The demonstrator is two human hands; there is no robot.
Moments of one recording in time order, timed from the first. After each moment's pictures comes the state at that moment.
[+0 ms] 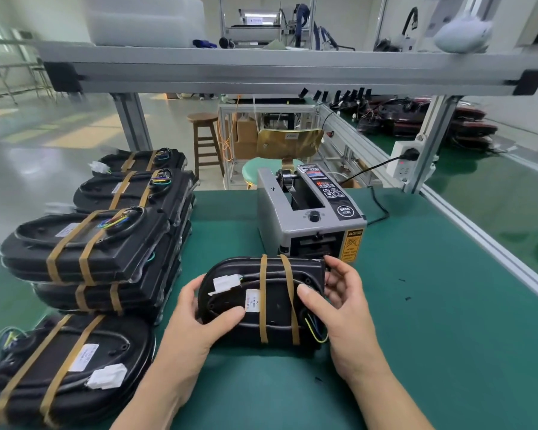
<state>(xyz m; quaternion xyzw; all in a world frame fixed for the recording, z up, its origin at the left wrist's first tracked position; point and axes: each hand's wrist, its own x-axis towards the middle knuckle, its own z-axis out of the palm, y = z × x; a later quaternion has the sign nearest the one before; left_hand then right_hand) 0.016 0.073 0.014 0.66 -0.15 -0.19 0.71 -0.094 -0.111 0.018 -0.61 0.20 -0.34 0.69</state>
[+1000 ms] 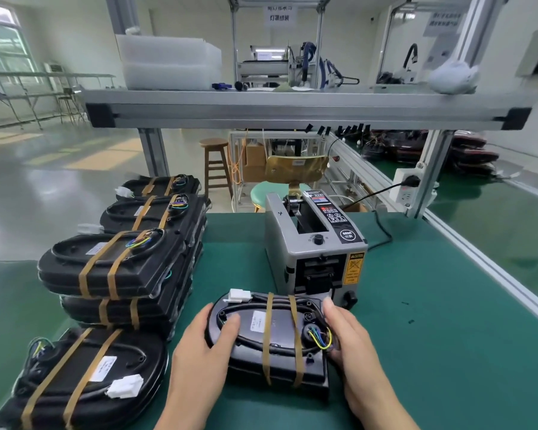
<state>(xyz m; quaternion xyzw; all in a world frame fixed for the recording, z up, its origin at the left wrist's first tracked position) -0.009 0.074 0.031 0.81 -0.08 -0.08 0.57 -0.111 -0.101 0.029 -0.59 0.30 -0.21 0.72</state>
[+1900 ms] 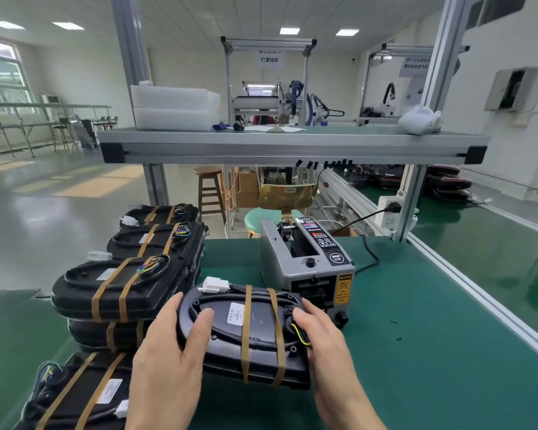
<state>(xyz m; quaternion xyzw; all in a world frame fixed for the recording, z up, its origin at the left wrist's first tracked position) -0.038 0.103 0.116 0.82 -0.15 0.07 0.55 -0.105 -0.059 0.077 -0.55 0.24 -0.25 0.76</state>
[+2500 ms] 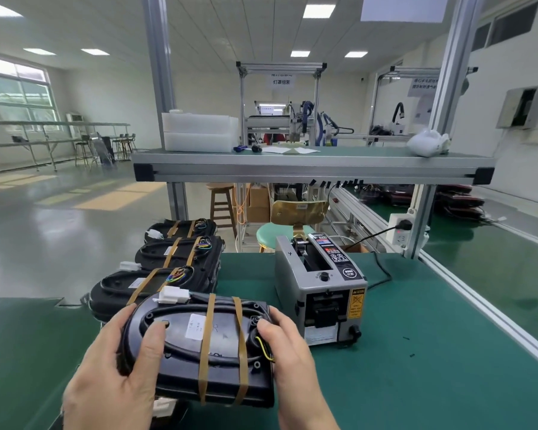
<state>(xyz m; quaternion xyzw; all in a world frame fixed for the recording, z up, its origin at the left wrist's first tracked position) -0.046 0.159 0.131 0.76 -0.07 0.25 0.59 -0.090 0.005 0.103 -0.58 0.18 -0.21 0.77</state>
